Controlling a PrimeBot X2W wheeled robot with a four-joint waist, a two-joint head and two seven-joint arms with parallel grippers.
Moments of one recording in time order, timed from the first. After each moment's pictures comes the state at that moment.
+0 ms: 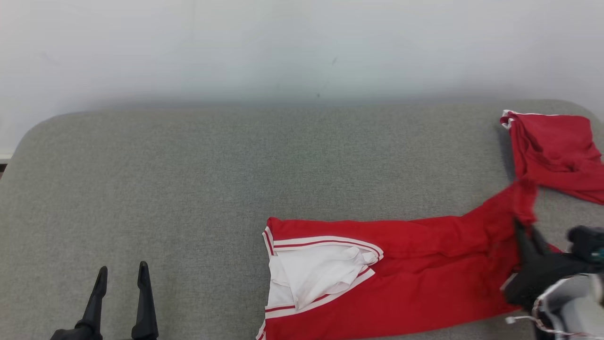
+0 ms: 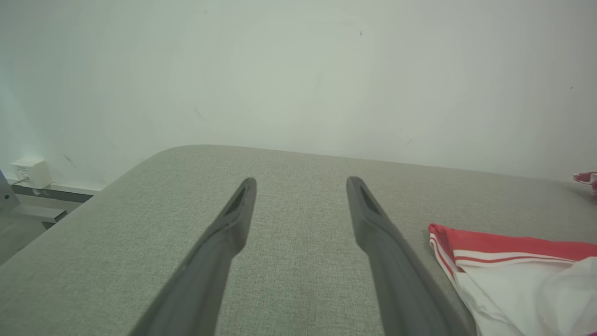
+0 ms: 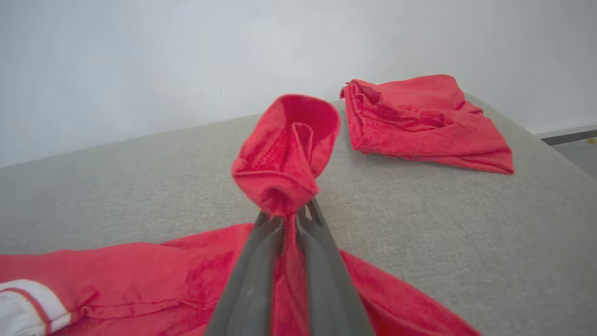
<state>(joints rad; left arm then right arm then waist) 0.02 0.06 0.10 0.10 -0.19 -0.13 -0.26 -0.32 -0.33 0.06 0.61 0.49 0.13 -0.12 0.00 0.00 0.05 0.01</state>
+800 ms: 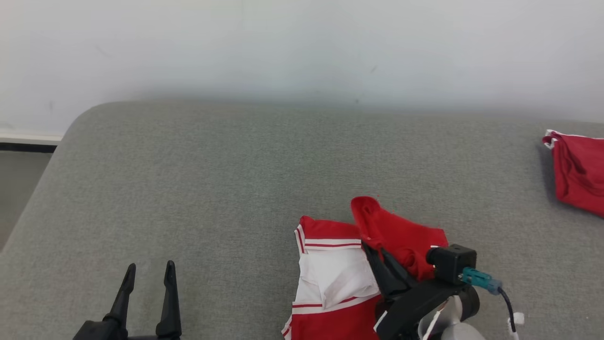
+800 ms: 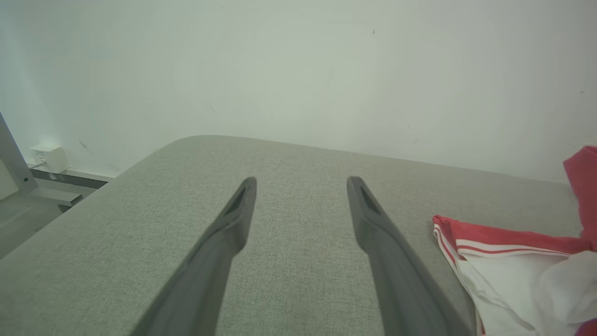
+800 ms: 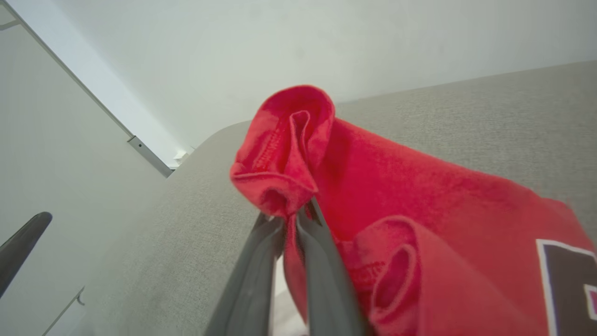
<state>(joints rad) 0.00 0.05 0.03 0.15 -0.19 -0.13 -0.26 -0.21 -0.05 0.34 0.28 0.51 0.13 0.01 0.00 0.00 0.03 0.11</state>
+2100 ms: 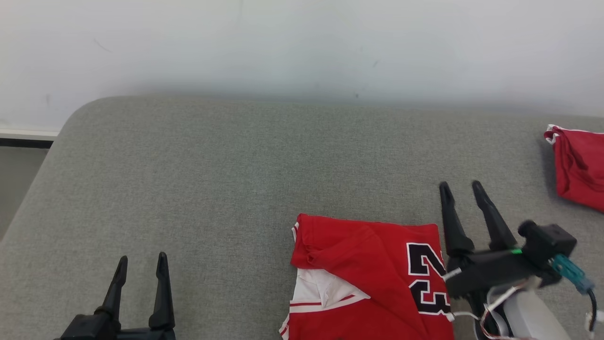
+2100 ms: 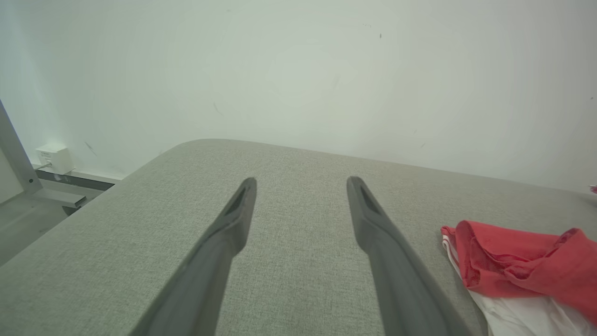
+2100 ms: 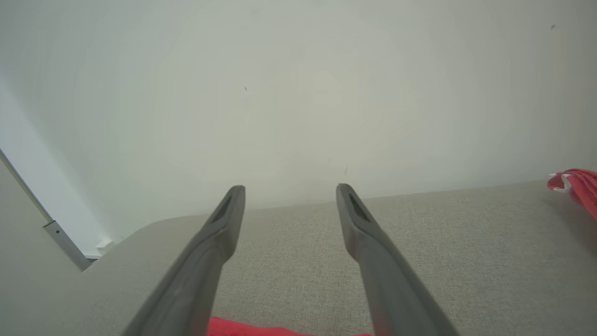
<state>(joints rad) -0.03 0.06 0.04 0.16 -0.20 -0.13 -0.26 -0.31 -0.16 0.18 0.34 0.47 0.13 -0.26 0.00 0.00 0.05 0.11</state>
